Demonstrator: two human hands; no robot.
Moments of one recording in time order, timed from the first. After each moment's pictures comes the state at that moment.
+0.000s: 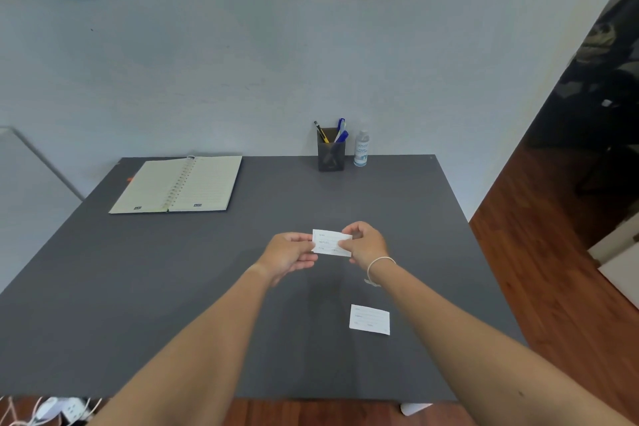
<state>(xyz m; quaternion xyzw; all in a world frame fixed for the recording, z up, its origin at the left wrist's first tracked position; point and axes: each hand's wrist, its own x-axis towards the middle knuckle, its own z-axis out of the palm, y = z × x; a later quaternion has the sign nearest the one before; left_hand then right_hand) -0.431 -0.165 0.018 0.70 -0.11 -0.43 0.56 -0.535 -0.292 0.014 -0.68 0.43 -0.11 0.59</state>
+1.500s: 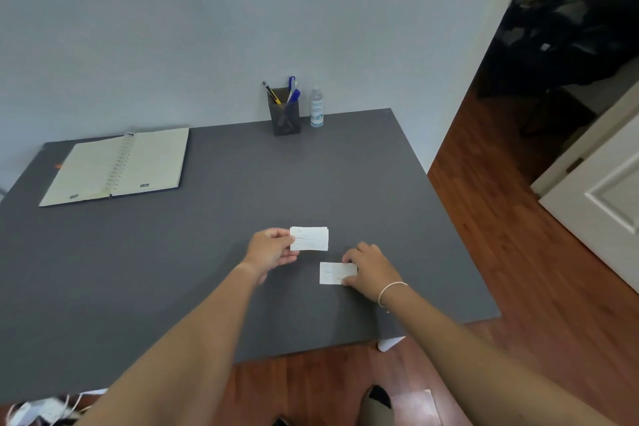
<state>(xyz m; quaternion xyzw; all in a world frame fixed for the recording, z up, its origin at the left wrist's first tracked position) -0.478 -0.168 -0.024 0.73 -0.09 -0.43 0.52 -0.649 -0.283 -0.057 -0.90 0.33 0.07 0.27</state>
